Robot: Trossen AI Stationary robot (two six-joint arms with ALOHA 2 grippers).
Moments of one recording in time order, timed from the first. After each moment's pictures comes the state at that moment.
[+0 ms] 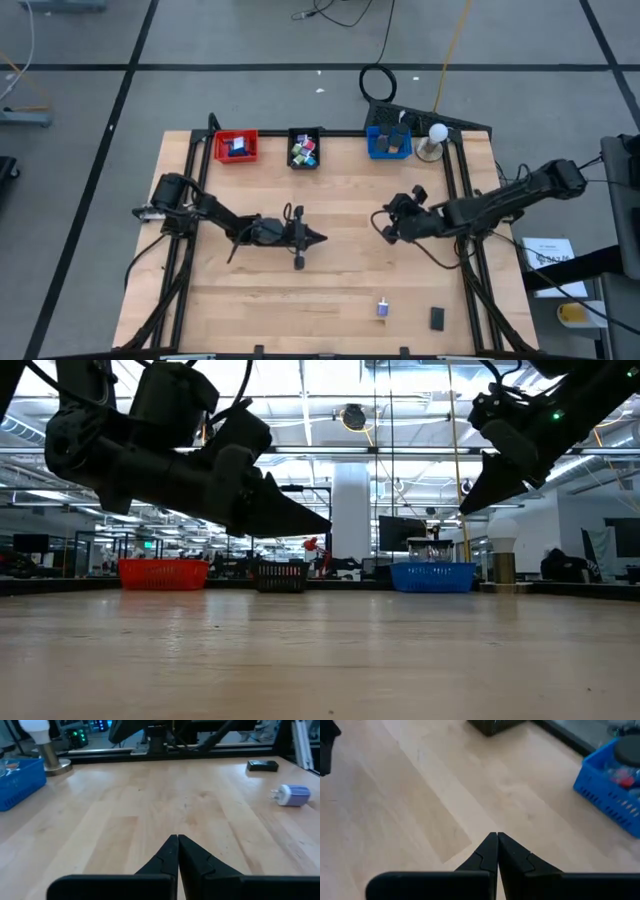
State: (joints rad) left arm -0.18 1.90 0.59 1.10 -0.19 0.00; right arm 0.27 1.13 0.61 -0.42 0.68 0.68
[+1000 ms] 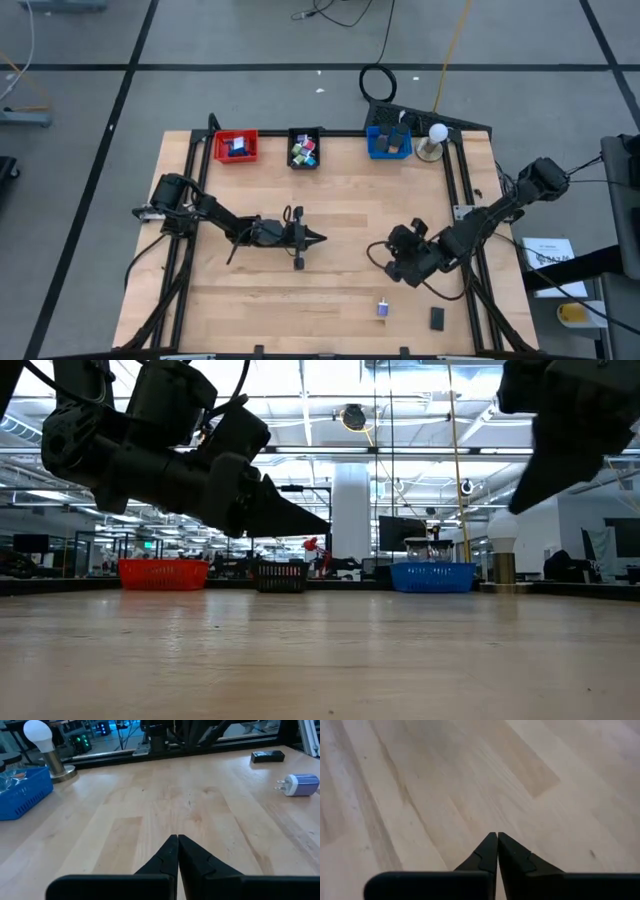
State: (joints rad) left arm -0.18 1.90 0.58 1.10 -0.21 0.08; right arm 0.59 1.34 0.81 -0.66 0.55 1.11
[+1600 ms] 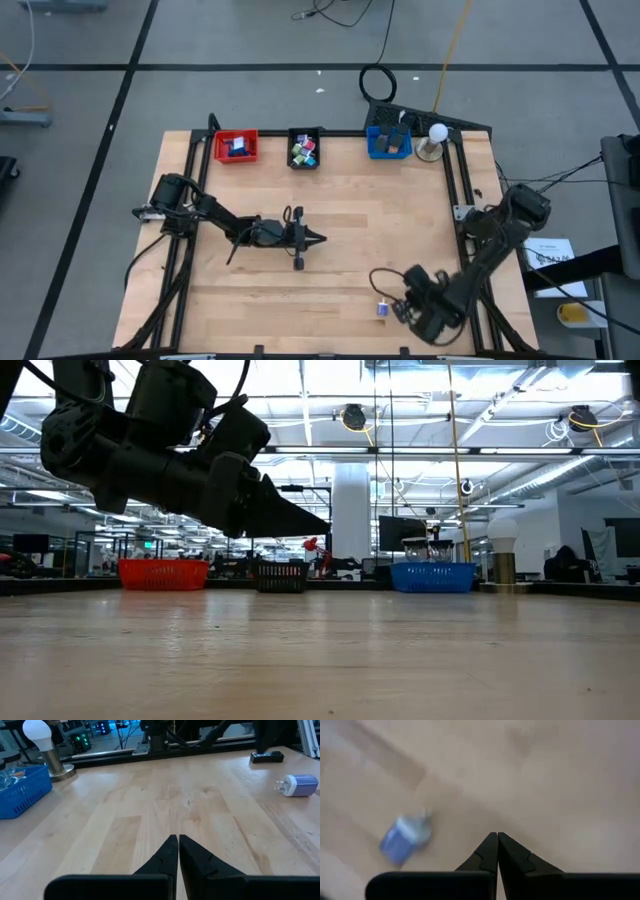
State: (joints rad) left arm -0.19 1.90 0.58 1.10 -0.21 0.07; right arm 0.91 1.69 1.12 -0.98 0.27 1.93
